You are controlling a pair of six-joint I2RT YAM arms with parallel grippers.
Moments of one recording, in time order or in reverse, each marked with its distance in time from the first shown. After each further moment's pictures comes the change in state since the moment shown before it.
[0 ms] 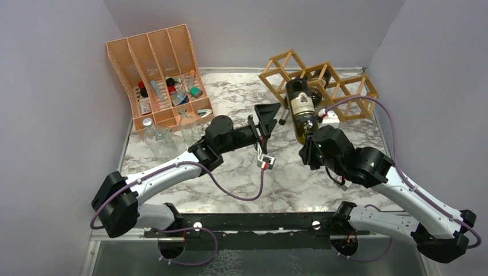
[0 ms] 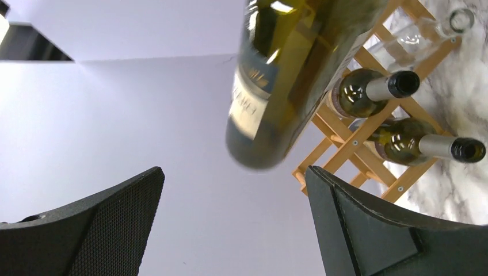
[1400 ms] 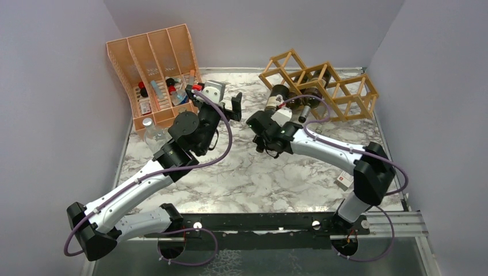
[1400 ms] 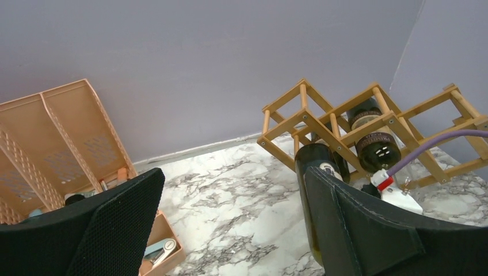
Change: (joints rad) left arm 0.023 -0.278 0.144 -0.240 -0.892 -1.543; right arm -0.006 0.709 0.126 0.340 0.116 0.569
